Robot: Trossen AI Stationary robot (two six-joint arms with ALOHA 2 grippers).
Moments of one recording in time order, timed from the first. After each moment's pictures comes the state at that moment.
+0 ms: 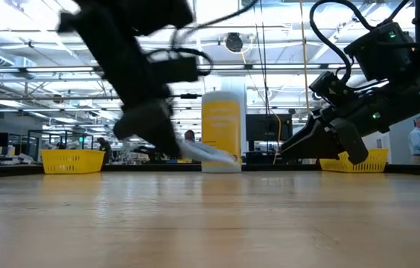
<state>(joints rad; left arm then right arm) -0.25 1.85 1.10 -0.40 -0.53 -0.12 0.13 1.68 0.22 1.05 0.47 -0.12</state>
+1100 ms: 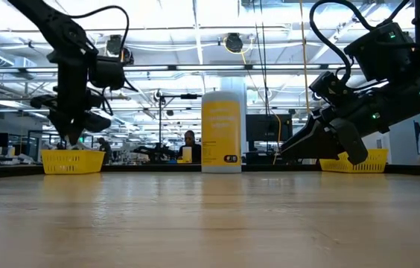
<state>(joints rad) 0.72 1.34 0.75 -0.79 -0.58 -0.59 0.13 1.68 0.22 1.05 0.47 -0.12</state>
